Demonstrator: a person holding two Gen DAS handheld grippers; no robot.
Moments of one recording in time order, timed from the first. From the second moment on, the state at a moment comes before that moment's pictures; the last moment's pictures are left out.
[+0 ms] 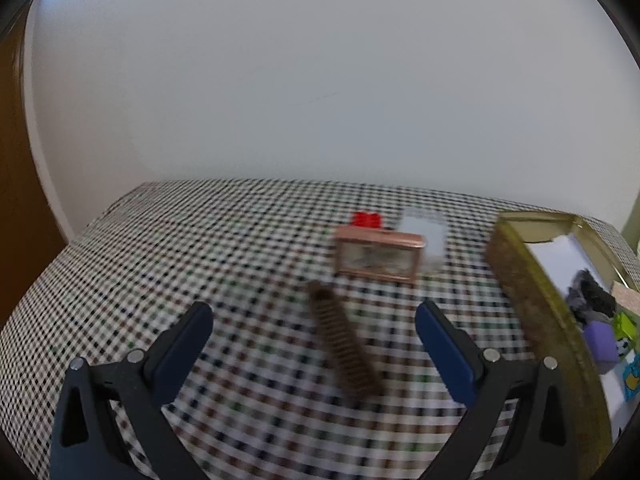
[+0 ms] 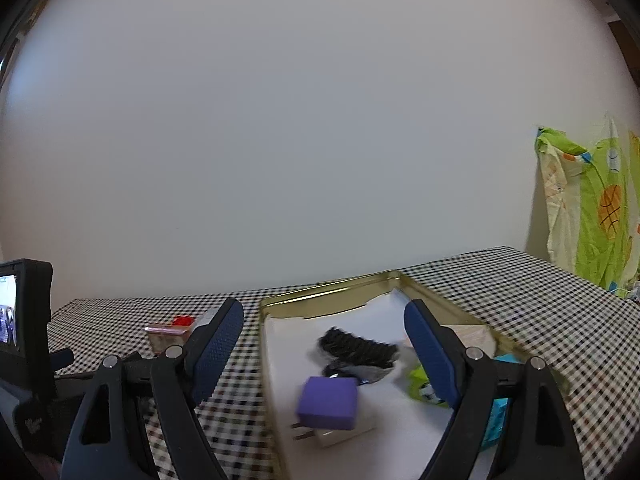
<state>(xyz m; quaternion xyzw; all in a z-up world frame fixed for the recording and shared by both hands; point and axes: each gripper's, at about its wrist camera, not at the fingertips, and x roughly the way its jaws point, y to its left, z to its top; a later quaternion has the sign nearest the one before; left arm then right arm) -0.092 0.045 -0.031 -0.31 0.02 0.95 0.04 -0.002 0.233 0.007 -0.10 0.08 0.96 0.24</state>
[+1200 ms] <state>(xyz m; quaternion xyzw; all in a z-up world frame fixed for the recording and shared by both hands) -0.139 0.050 -0.061 -0.43 0.05 0.90 0.12 -0.061 0.200 -0.006 -0.15 0.09 0.96 0.20</state>
